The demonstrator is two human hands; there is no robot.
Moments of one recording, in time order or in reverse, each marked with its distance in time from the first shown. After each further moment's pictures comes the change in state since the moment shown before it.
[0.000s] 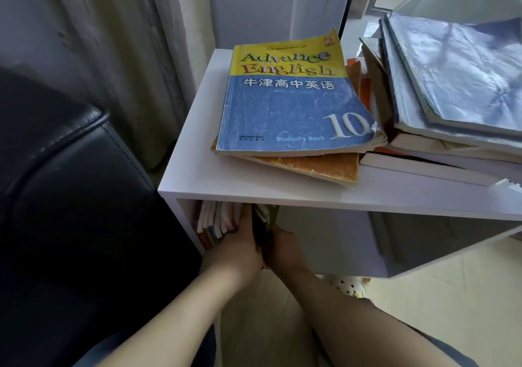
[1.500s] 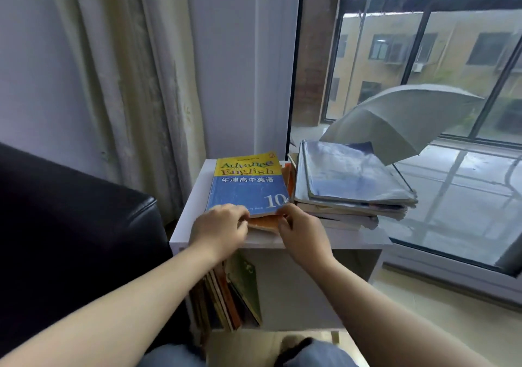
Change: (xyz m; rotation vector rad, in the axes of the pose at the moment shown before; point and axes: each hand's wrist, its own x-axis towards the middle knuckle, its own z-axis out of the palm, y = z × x) left_hand -0.093 0.083 -0.089 0.304 0.634 0.460; right_hand -0.151 -0.052 -0.172 0.043 0.538 -0.284
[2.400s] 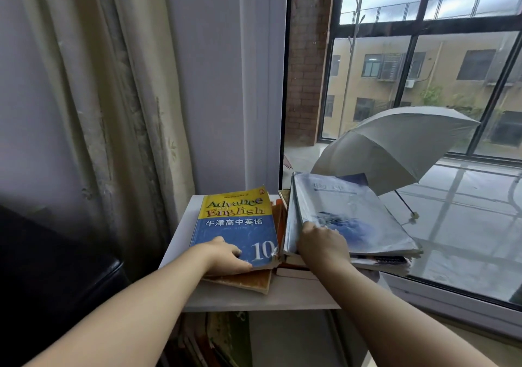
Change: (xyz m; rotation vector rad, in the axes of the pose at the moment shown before) left_hand 0.097 0.013 -0.013 0.140 -0.767 -0.136; right_hand 0.100 0.038 -0.035 -0.706 -0.091 0.167
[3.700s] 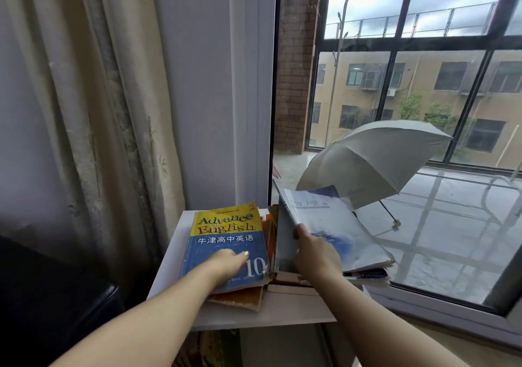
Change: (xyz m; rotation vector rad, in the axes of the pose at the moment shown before) left_hand 0.011 0.019 -0.004 -0.488 0.195 -0.062; right_hand -0.018 0.003 -0.041 0.309 -0.012 0.019
